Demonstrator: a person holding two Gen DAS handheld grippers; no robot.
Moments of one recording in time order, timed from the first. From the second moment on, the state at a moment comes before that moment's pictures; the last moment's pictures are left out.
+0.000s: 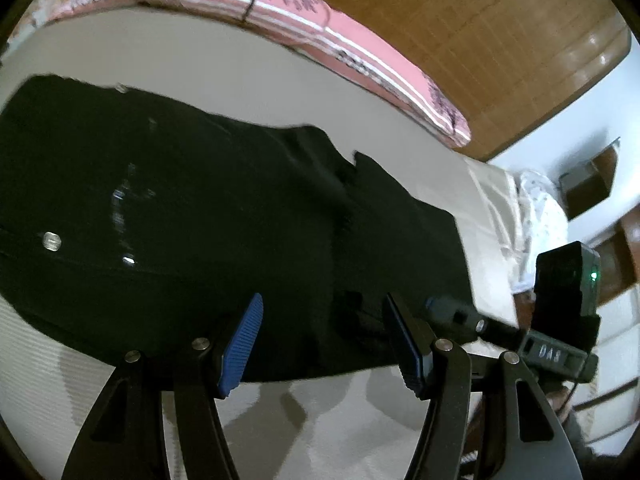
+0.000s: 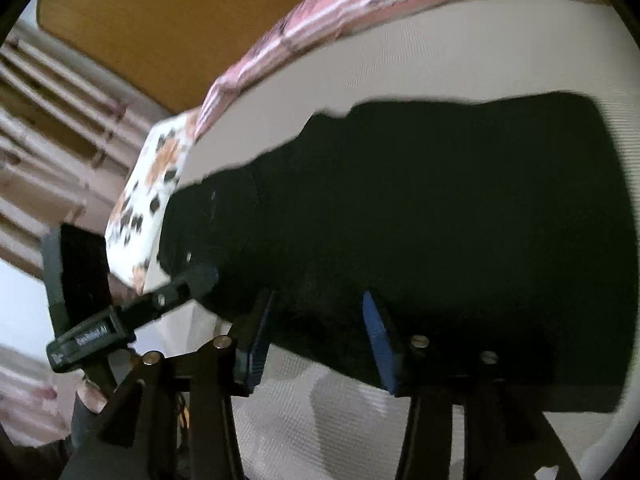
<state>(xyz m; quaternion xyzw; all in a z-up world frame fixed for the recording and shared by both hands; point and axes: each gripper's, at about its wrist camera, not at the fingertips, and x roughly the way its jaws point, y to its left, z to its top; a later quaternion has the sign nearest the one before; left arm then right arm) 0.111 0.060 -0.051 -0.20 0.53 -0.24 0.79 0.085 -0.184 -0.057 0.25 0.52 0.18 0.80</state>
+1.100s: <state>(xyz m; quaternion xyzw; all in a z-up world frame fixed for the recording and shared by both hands) 0.140 -0.006 -0.107 -0.31 0.65 -0.24 0.65 0.072 -0.287 -0.042 0.39 0.43 0.10 0.81</state>
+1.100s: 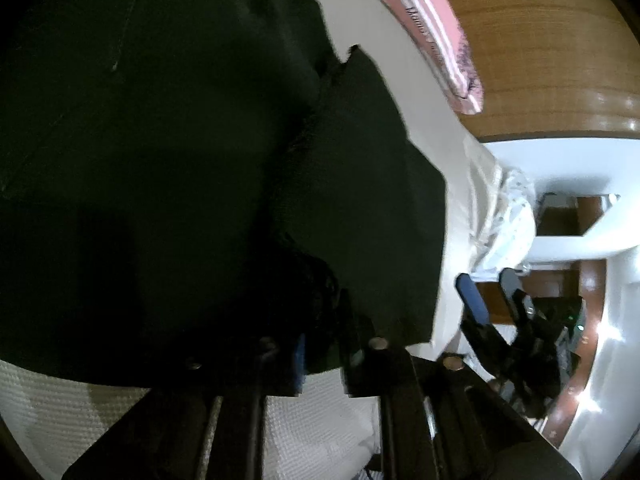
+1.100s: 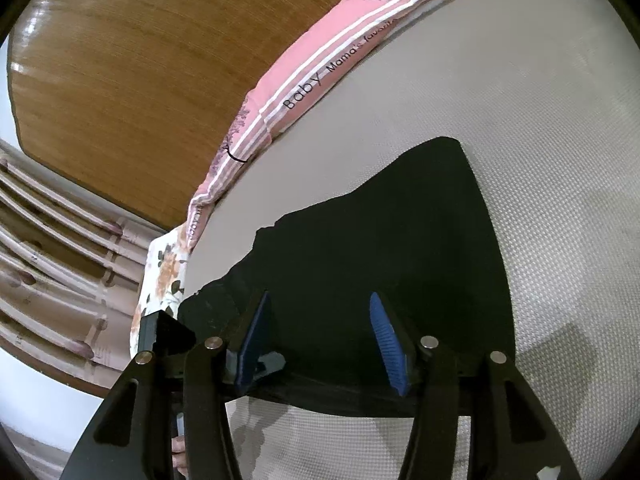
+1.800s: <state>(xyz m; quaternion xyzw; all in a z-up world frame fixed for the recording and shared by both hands) 0.115 0.017 -0.091 -0.20 0.61 -0.22 0.73 0.072 -0.286 -0.081 0.36 0.50 0.01 0.79</state>
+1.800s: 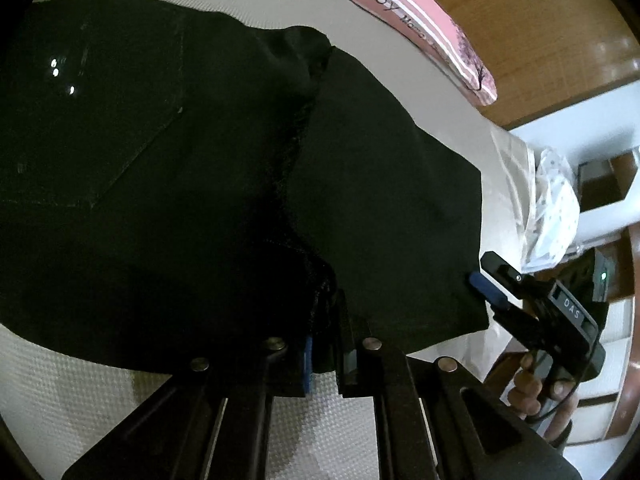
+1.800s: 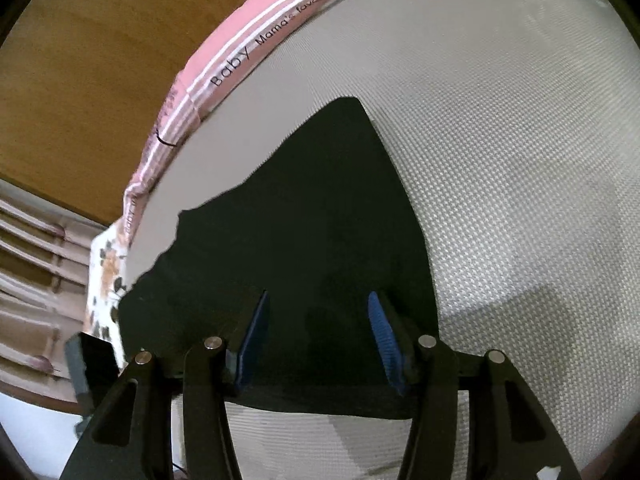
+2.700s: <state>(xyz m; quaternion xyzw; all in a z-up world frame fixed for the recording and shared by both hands) 0.079 0.181 -0.043 -0.23 0.51 -0.04 0.83 0.078 -0.236 -0.075 0.24 0.53 0.03 0.82</state>
